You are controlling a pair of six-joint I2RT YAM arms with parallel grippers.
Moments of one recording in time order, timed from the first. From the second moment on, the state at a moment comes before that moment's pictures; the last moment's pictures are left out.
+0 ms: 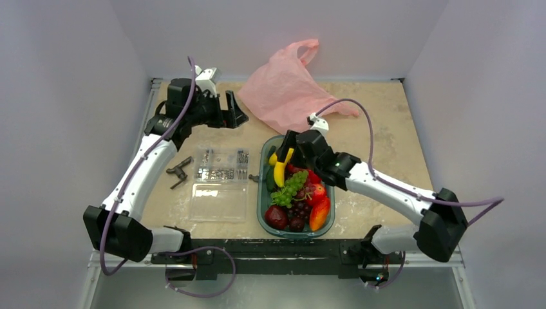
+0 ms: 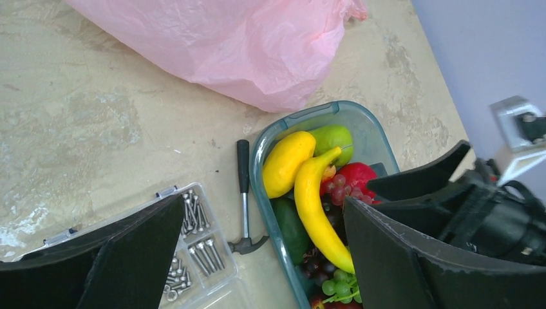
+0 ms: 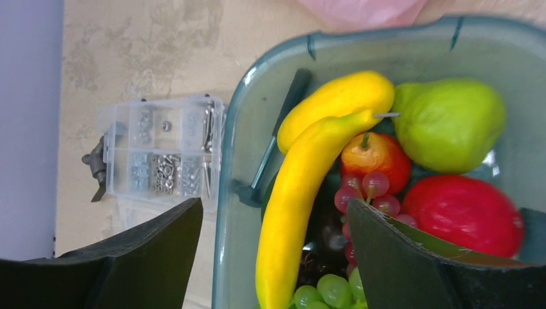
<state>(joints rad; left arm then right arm) -0.26 1.32 1.31 -0.50 0.40 -0.30 0.82 1.34 0.95 -0.26 0.32 0.88</state>
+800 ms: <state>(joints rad) -0.34 0.78 1.28 -0.56 0.30 -0.22 0.82 0.61 1.05 -0.44 0.77 0.34</state>
